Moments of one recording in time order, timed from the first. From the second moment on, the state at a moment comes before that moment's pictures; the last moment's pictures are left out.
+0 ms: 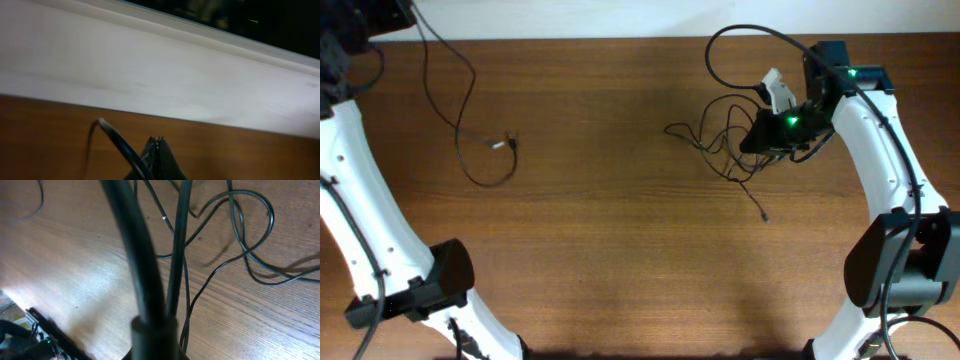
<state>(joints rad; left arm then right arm) 0.33 1.98 2.74 -1.21 0.45 -0.11 0.02 1.93 1.70 -1.20 -0.57 -0.10</state>
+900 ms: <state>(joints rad) 0.88 1.70 1.73 -1.10 -0.23 -0.34 0.02 1.93 1.70 -1.28 -0.52 -0.07</state>
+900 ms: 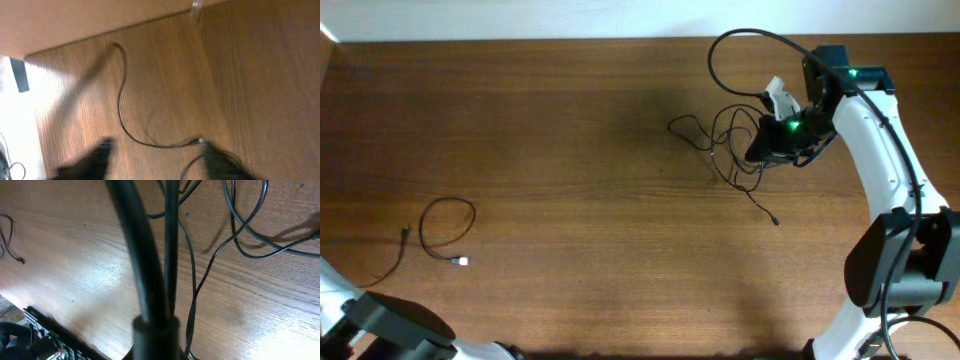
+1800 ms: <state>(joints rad) 0.89 1.70 1.57 -1.17 -0.26 -0.98 0.02 1.93 1.70 -1.28 -0.49 -0.09</state>
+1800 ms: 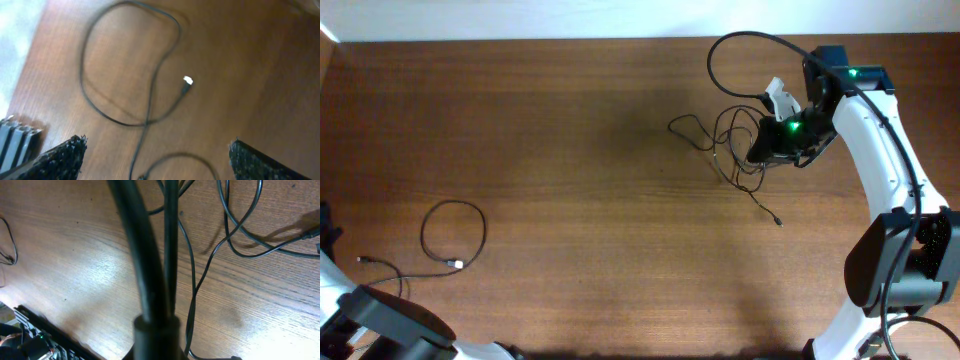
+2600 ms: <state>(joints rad) 0.38 1.69 1.07 -0.73 0.03 -0.47 0.02 1.93 1.70 -1.28 -0.49 -0.09</state>
